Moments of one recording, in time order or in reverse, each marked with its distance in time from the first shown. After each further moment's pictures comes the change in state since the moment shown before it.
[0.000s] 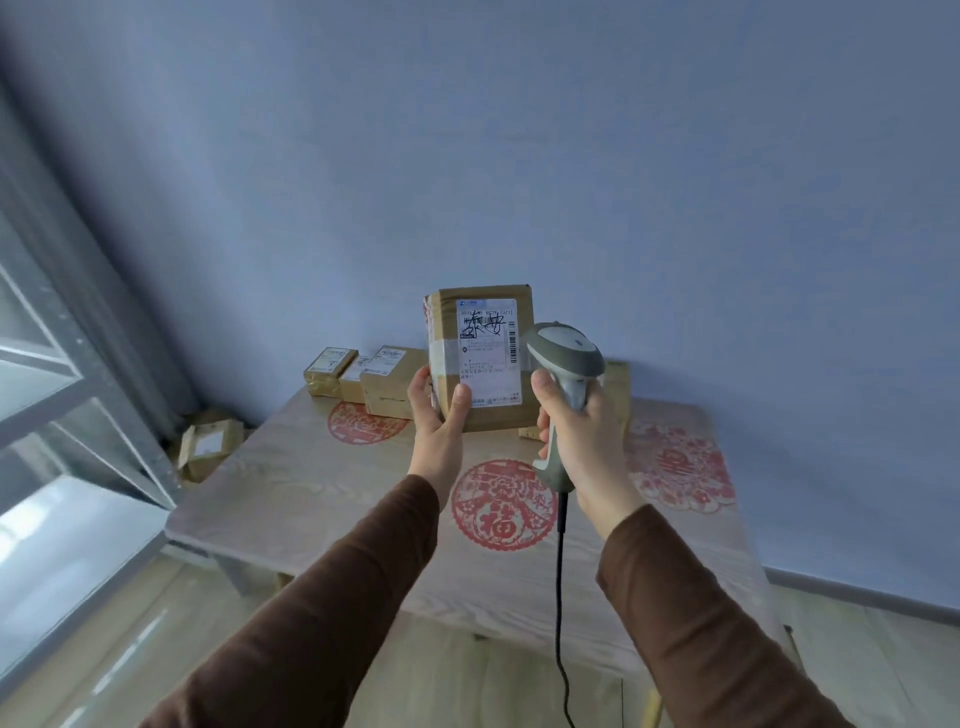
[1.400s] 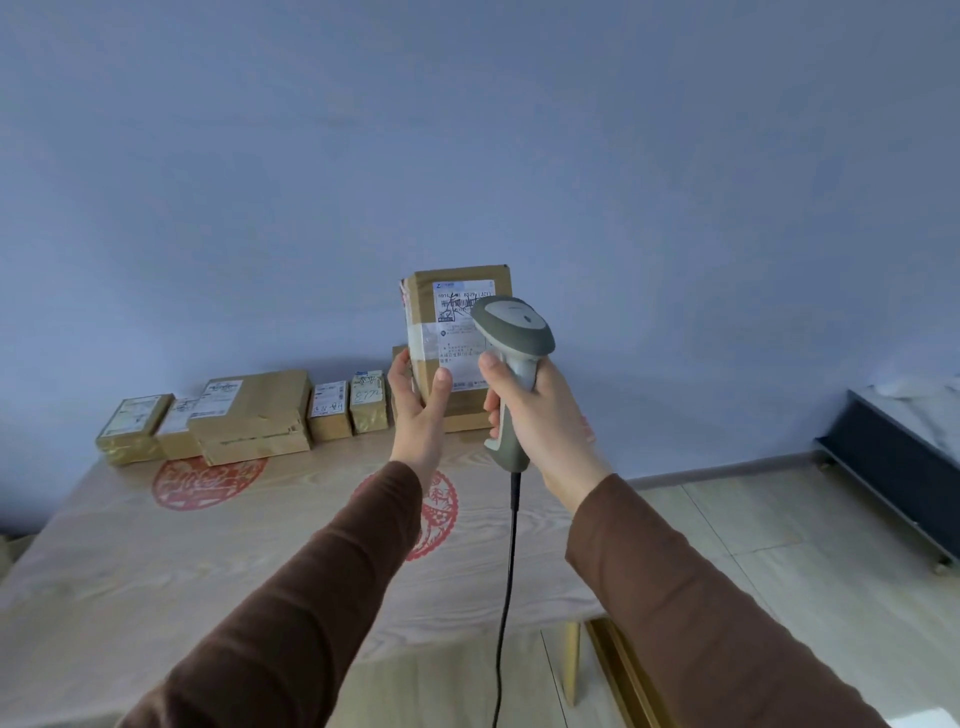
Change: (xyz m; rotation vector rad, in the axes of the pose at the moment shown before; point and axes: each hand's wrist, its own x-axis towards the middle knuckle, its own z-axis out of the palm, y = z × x) left_hand 0.019 -0.009 0.076 -0.080 -0.368 -0.023; right_hand -0.013 -0.019 -0.025 -0.132 0.207 0.004
